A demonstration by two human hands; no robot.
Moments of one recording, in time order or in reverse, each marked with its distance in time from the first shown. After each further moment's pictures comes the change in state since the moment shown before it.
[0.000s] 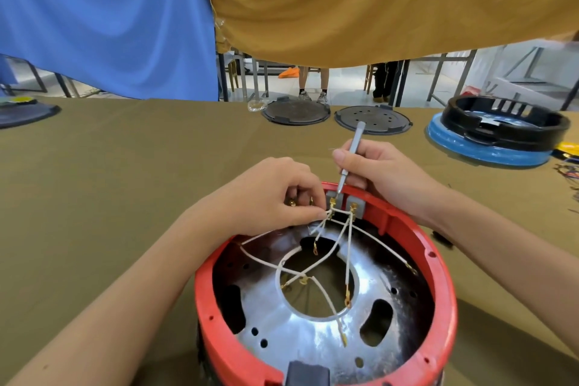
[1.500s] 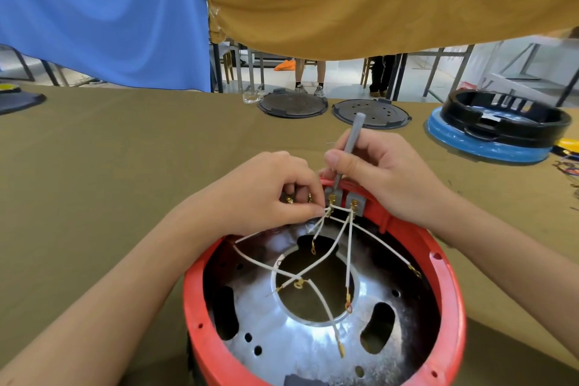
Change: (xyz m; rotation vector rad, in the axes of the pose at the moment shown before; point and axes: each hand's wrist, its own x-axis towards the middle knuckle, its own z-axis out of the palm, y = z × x) left_hand -0.002 -0.001 0.000 0.002 0.005 0.016; right_hand -0.006 -0.007 0.010 -0.321 0.123 -0.295
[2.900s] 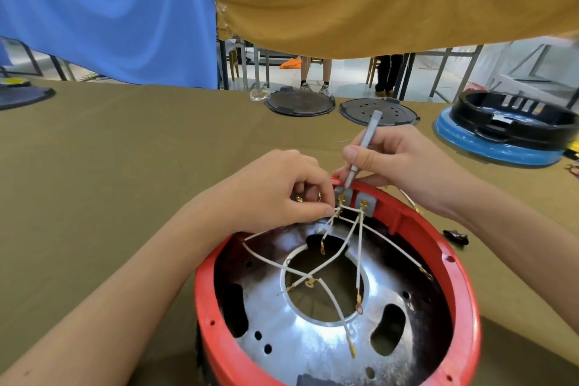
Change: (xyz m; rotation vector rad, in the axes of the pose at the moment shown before) left_hand 0.000 0.004 -0.002 -0.022 -0.013 -0.023; right_hand 0.006 0.001 -0.012 0.152 -0.121 0.217
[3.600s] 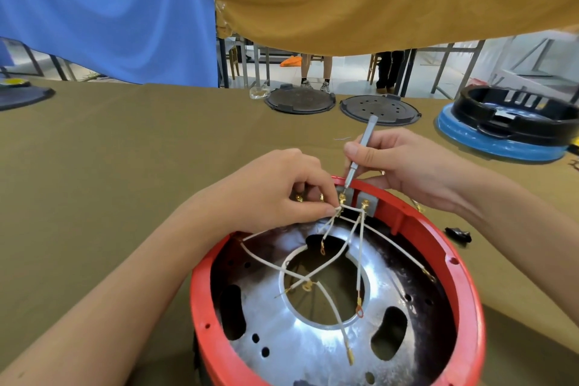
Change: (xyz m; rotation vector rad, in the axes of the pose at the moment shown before) left_hand -0.001 -0.001 0.000 0.009 -0.029 0.024; right_hand 0.010 0.009 -0.005 0.252 -0.067 0.219
